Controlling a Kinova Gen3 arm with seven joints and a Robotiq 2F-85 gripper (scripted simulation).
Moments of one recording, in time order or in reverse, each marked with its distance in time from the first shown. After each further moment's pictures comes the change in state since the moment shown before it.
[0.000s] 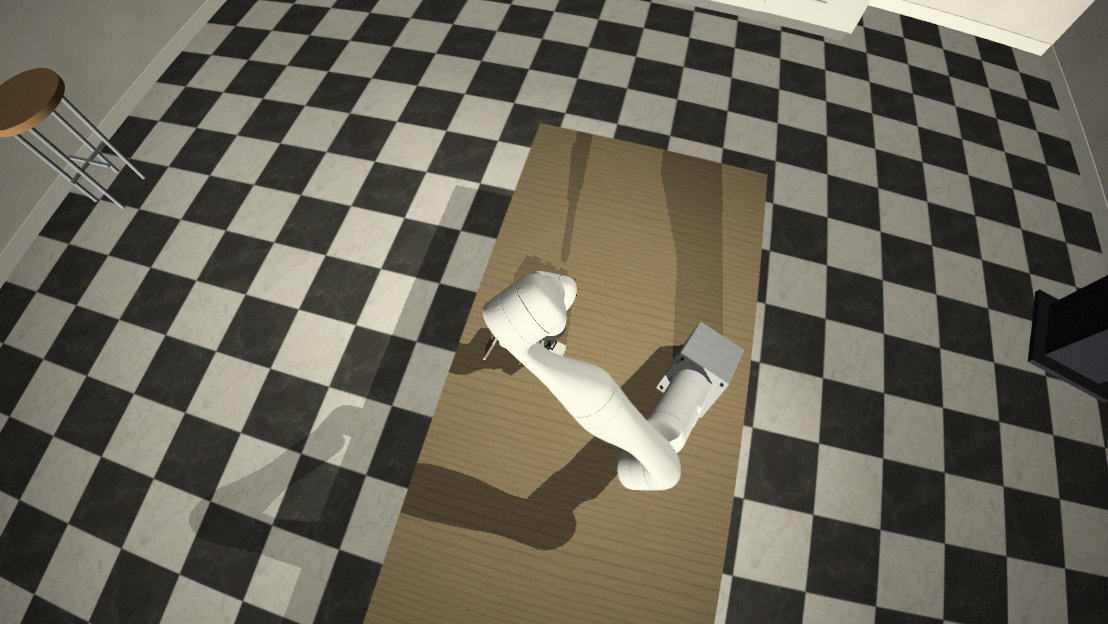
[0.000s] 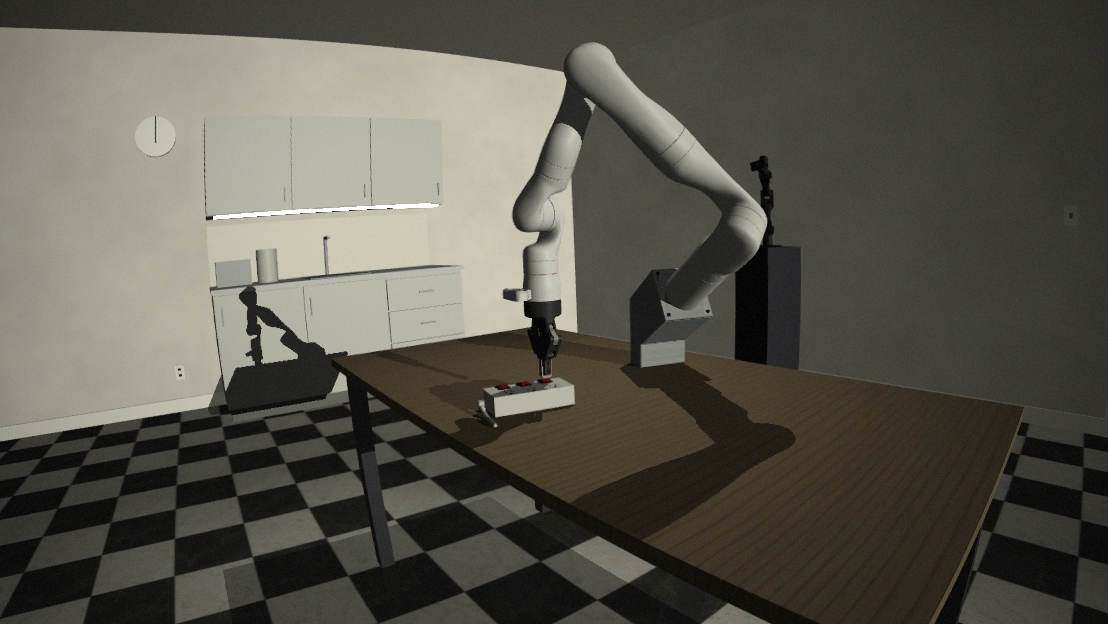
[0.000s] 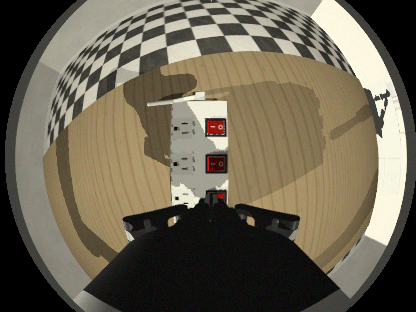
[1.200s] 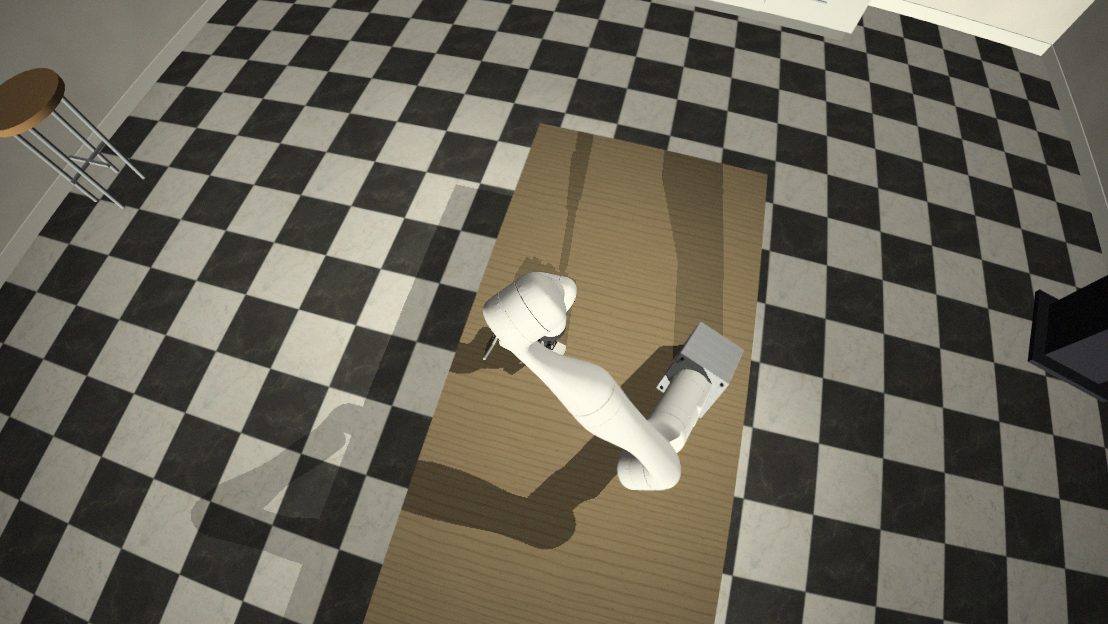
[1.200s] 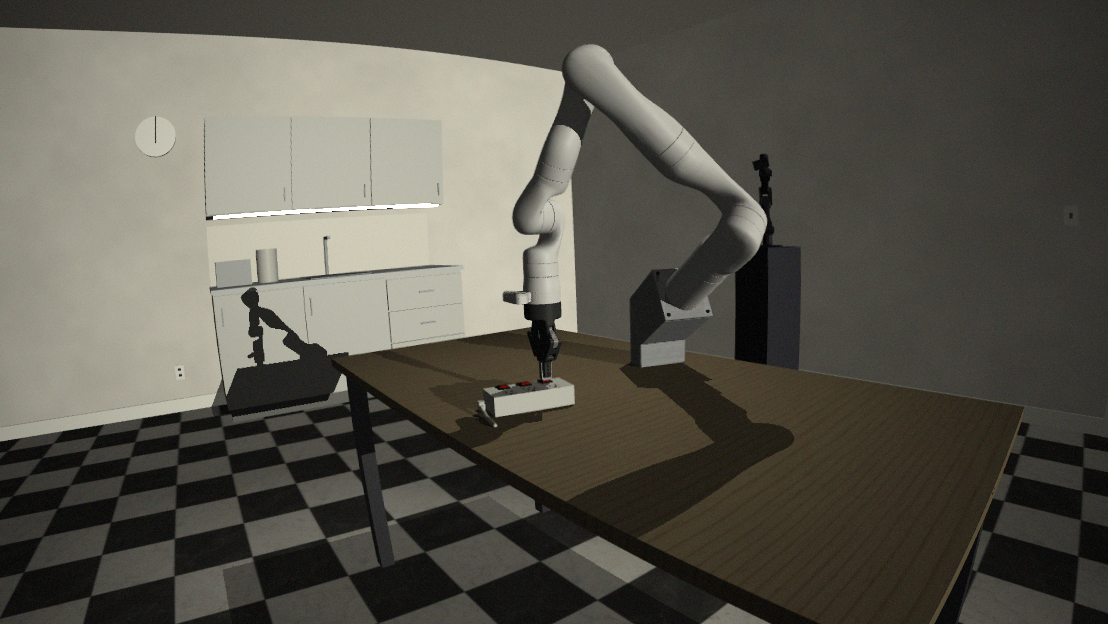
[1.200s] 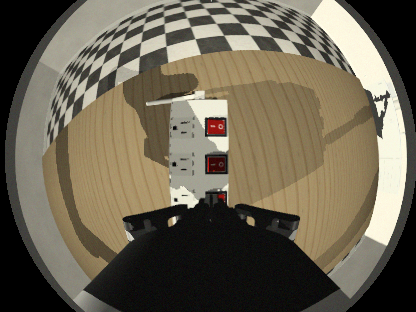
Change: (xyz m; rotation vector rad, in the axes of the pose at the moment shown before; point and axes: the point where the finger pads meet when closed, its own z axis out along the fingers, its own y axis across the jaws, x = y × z) arm 0.000 0.000 0.005 -0.001 0.001 0.000
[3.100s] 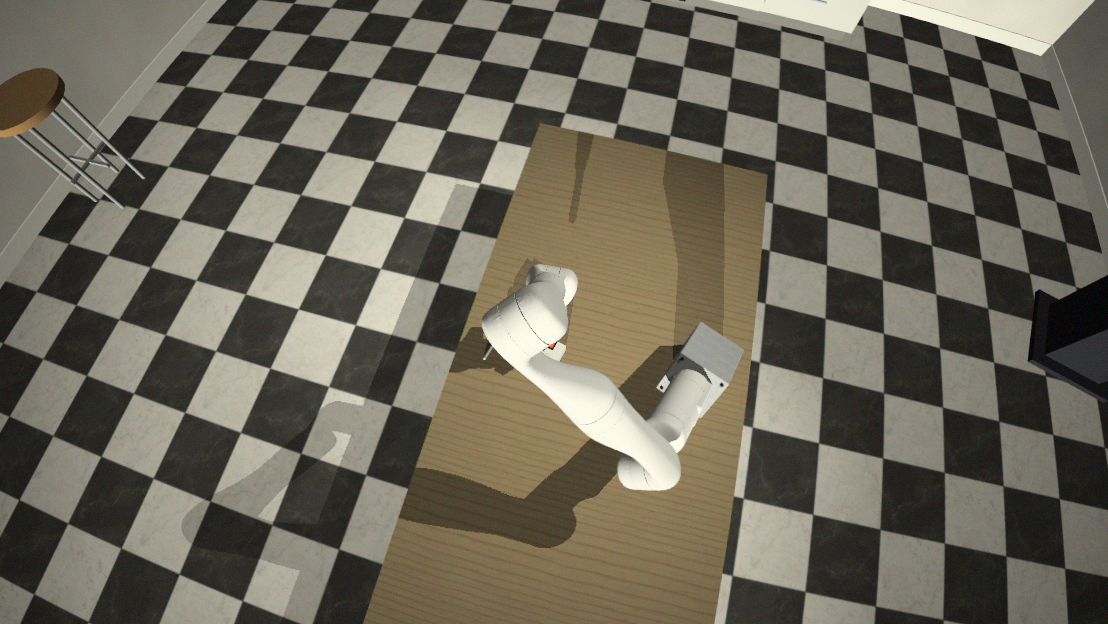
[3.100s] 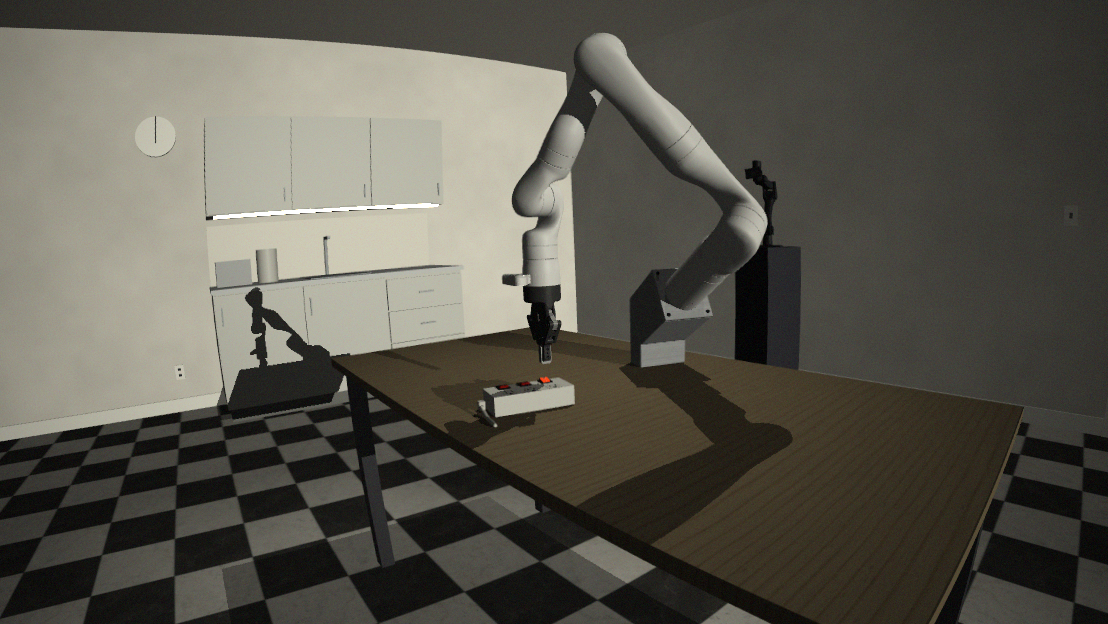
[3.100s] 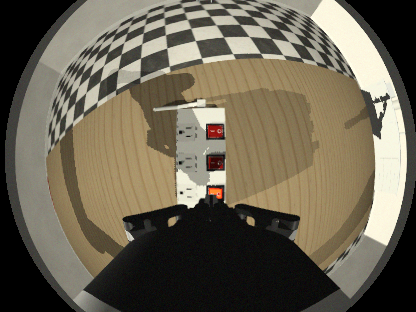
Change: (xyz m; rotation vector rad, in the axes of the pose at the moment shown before) arm -0.001 0.000 -0.035 0.002 -0.002 0.001
